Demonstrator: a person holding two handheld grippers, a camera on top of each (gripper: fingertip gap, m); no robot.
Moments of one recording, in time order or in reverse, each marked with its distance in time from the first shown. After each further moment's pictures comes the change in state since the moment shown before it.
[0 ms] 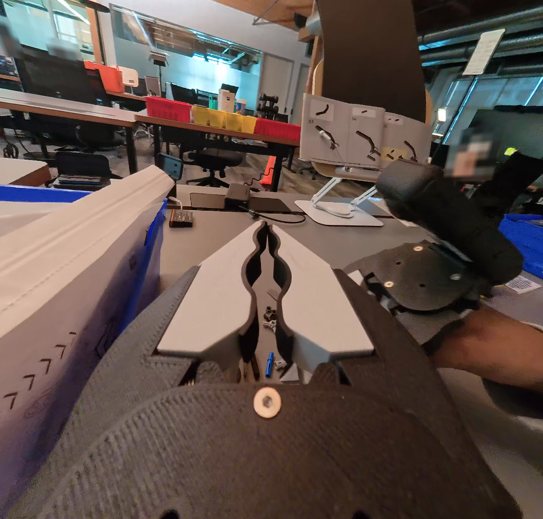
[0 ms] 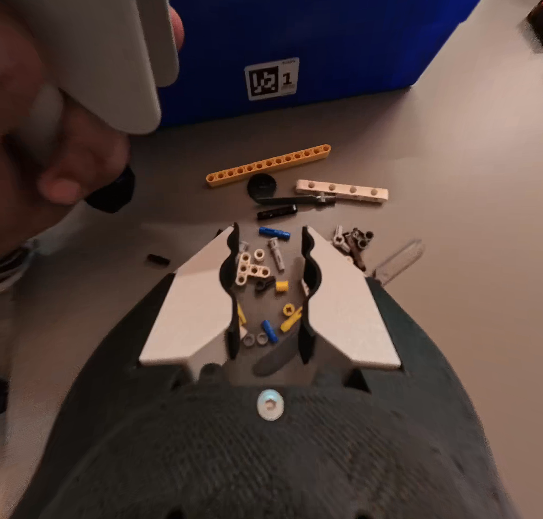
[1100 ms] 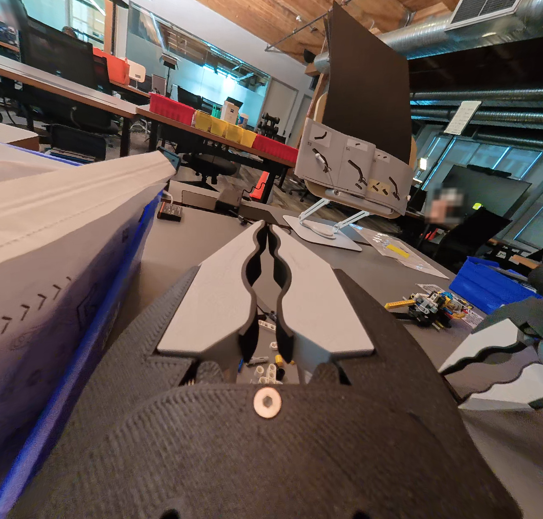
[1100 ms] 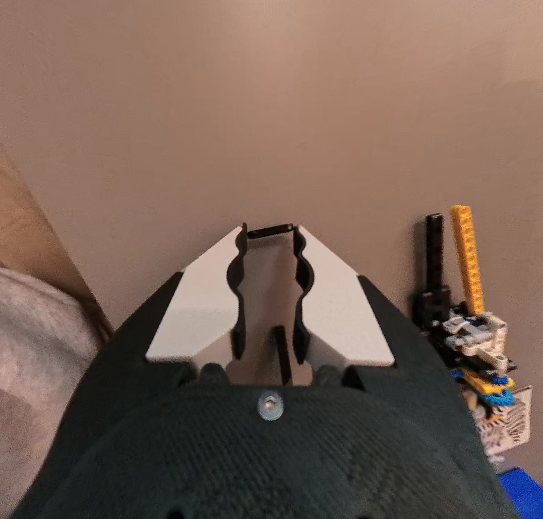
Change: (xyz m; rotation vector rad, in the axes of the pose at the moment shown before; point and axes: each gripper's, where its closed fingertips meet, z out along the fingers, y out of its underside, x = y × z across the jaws) left arm 0.004 -0.003 -0.014 0.067 -0.010 -0.168; right arm -0.003 0.179 -0.179 -0.563 0.161 -0.070
